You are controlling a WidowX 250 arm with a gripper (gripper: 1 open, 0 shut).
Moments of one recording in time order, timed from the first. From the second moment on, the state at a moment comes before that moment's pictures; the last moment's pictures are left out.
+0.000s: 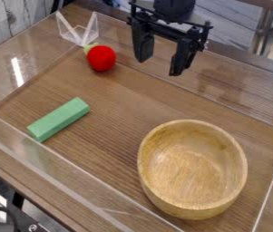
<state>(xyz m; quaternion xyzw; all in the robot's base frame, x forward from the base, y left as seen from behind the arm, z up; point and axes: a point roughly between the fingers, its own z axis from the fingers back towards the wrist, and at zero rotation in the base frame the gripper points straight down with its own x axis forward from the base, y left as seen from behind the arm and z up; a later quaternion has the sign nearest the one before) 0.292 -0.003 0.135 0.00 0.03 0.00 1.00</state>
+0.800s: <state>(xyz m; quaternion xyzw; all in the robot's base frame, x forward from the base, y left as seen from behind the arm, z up) 0.308 0.080 0.111 -0.04 0.03 0.23 0.97</state>
